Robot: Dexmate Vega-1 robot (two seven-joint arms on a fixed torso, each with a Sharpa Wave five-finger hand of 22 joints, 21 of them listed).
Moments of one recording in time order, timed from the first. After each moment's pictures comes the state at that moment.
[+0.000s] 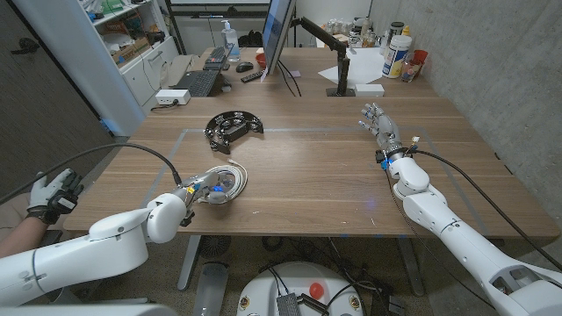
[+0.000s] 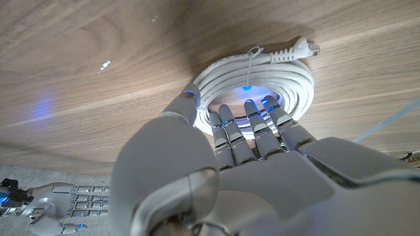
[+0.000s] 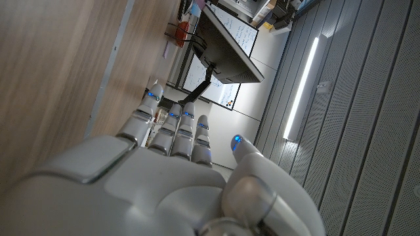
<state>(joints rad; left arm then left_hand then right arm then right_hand) 1.26 1.29 0.45 -2.37 0.10 0.78 0.19 0.88 0.00 0.49 -0.16 0.18 0.33 -0.10 0.39 0.33 0.34 -0.19 0.42 0.51 0.32 -0.04 0.23 0.42 0.28 0.01 0.24 0.20 -0.86 -0.49 -0.37 -1.33 0.52 0.36 -0.13 0.18 0.14 0.40 0.06 0.18 0.29 0.00 0.19 0.19 0.35 0.03 0.19 0.20 0.24 -0.04 0.22 0.24 0.41 0.09 0.20 0.18</state>
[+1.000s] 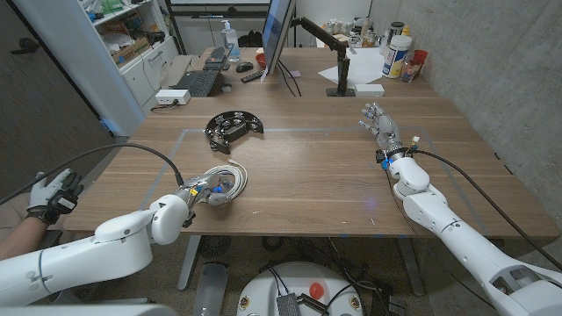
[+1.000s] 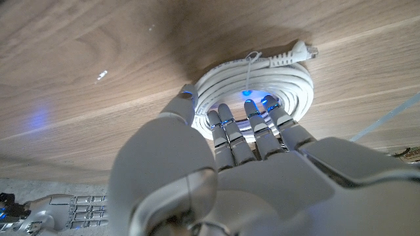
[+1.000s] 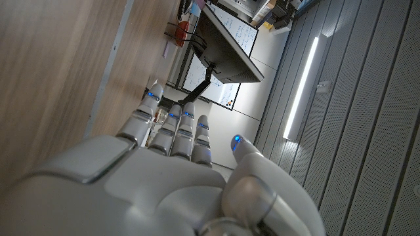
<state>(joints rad) 1.21 1.28 0.53 -2.37 0.16 0.83 0.16 0.86 -0.01 0.47 -0.15 0.18 0.35 -0.10 0.40 0.32 0.35 -0.19 0.42 0.52 0.32 -0.04 0.23 0.43 0.28 0.01 0.25 0.20 -0.86 -0.49 -0.37 -1.33 0.52 0.36 -0.13 0.18 0.14 0.40 0.06 0.18 0.29 0.00 0.19 0.19 0.35 0.03 0.19 0.20 0.24 -0.04 0.22 0.24 0.41 0.09 0.20 0.18</state>
